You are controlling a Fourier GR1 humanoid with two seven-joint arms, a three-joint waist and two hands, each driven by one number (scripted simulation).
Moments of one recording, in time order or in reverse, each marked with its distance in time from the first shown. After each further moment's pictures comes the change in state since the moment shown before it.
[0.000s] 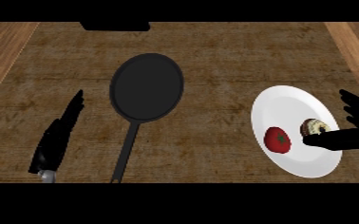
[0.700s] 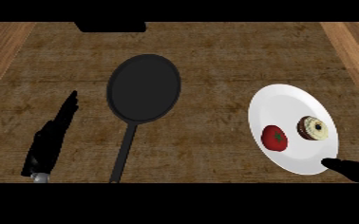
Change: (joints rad) left arm 0.015 0.052 -0.014 -0.018 0.053 0.030 -0.005; right arm 0.327 0.032 -0.097 -0.125 0.090 -0.218 -0.264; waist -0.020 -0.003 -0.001
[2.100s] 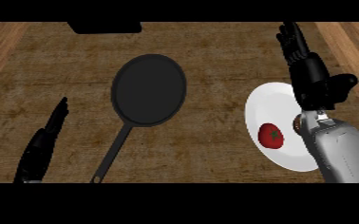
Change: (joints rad) left arm 0.035 0.033 0.017 0.112 0.027 0.004 -0.209; right arm -0.672 0.313 0.211 0.327 -0.049 0.052 -0.669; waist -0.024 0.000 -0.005
